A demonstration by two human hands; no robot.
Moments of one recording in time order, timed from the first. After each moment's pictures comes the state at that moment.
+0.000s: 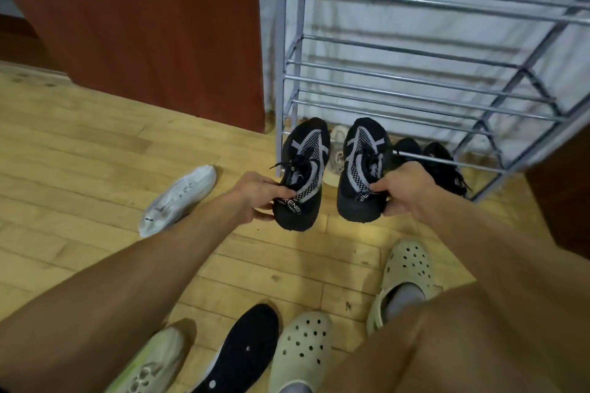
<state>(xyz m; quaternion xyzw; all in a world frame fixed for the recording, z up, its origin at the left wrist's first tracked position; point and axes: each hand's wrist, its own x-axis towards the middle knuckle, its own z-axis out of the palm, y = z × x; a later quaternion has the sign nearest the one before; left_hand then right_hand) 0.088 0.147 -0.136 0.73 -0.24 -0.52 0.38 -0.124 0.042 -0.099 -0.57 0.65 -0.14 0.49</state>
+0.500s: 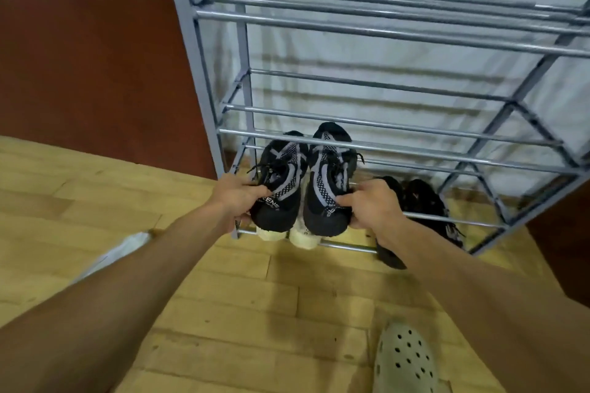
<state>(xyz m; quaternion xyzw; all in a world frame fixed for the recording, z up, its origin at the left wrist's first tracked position) 0.114 -0.042 -0.155 0.75 -0.27 -0.43 0.43 -0.084 -0.112 -0.146 -0.58 0.63 -0.20 0.48</state>
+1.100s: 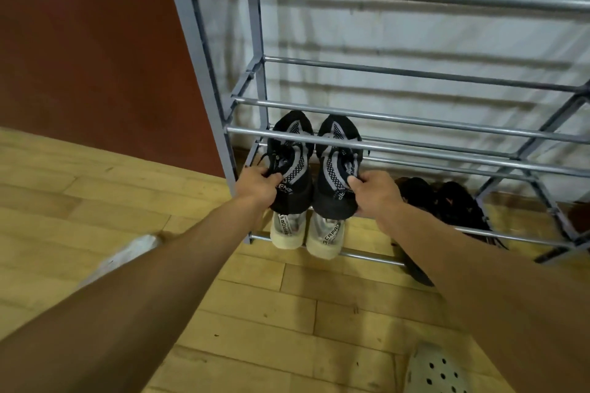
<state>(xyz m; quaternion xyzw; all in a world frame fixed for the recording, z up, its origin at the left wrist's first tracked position) 0.131 -0.096 -0.195 0.78 -0.25 -0.37 0.44 -0.039 -0.167 -0.190 -0.60 0.63 -0.20 0.45</state>
